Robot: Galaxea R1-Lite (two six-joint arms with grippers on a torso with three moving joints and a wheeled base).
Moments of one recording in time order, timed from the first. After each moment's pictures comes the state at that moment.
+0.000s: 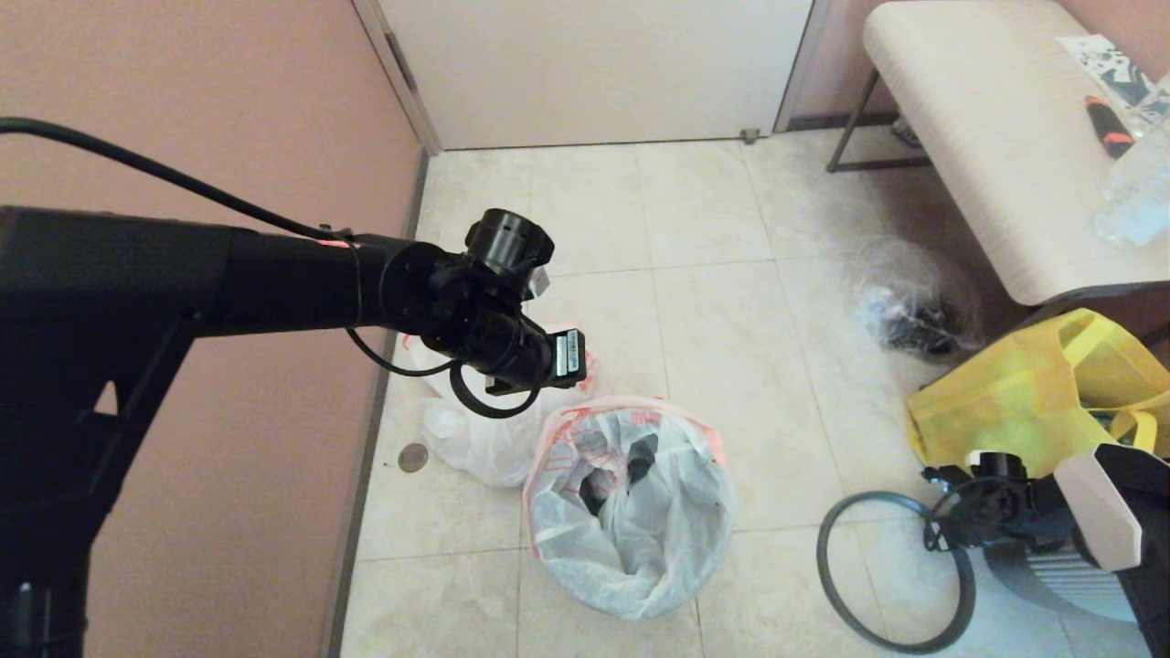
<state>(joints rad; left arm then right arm) -0.51 2.09 -1.74 0.44 -0.01 -0.39 -0.38 3.03 -1.96 -0.06 0.03 -0.40</state>
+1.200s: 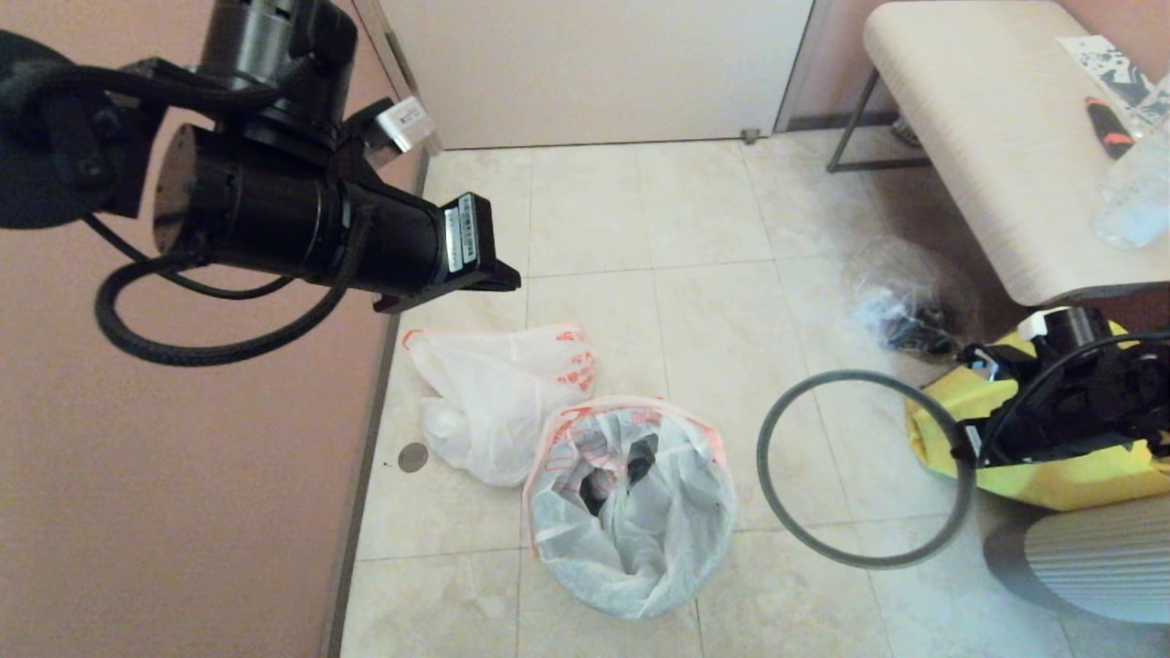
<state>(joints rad) -0.52 1.67 -1.65 0.50 -0.09 -0.38 -0.15 1.97 -1.17 0.11 0.05 -0.16</state>
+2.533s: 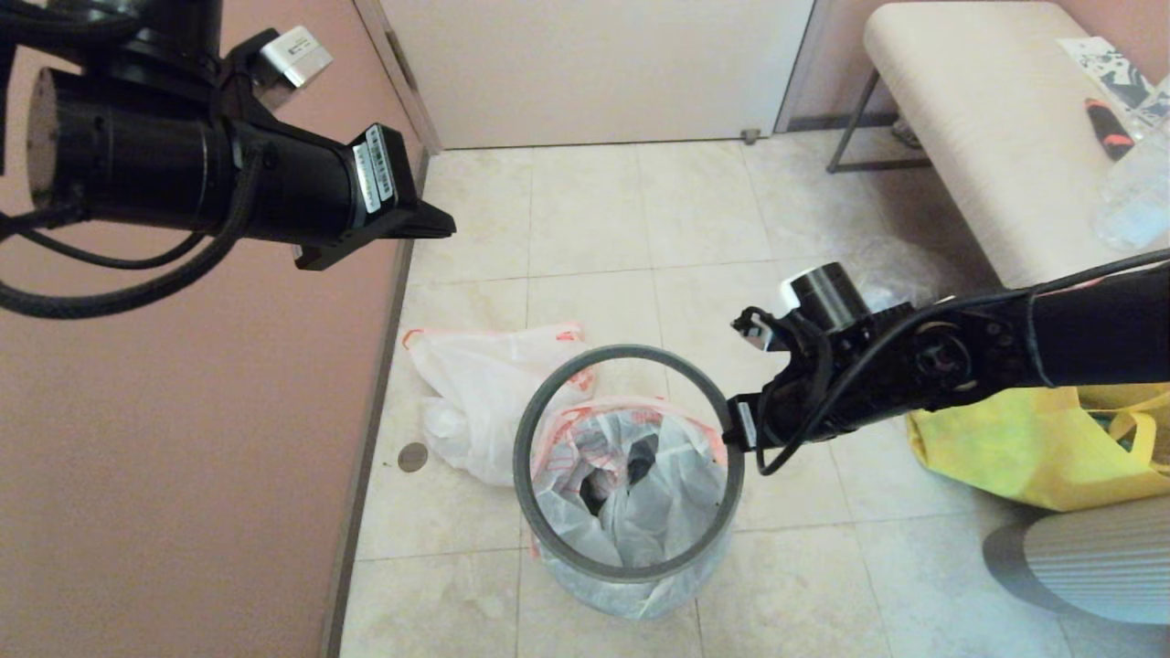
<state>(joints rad) -0.41 1.61 -1.68 0.48 -0.09 -0.40 0.50 2.02 -1.48 0.30 0.08 0.24</state>
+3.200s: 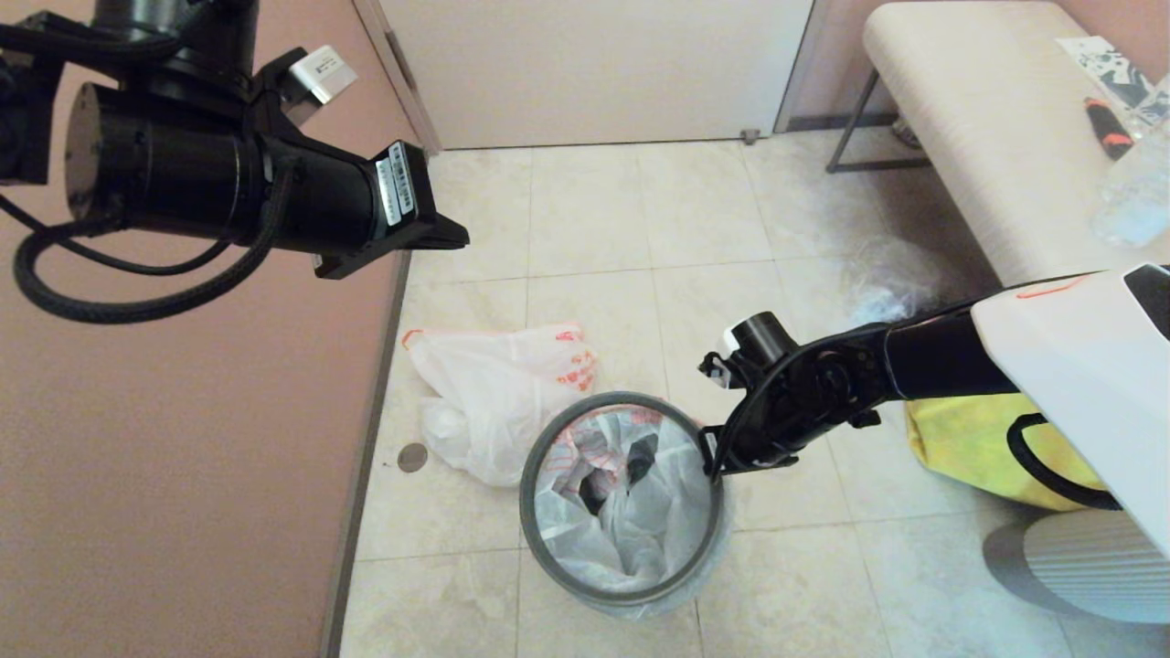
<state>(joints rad) -0.42 1.63 -1.68 0.48 -0.09 -0.40 0.49 2.25 -1.65 0.40 0.08 0.25</state>
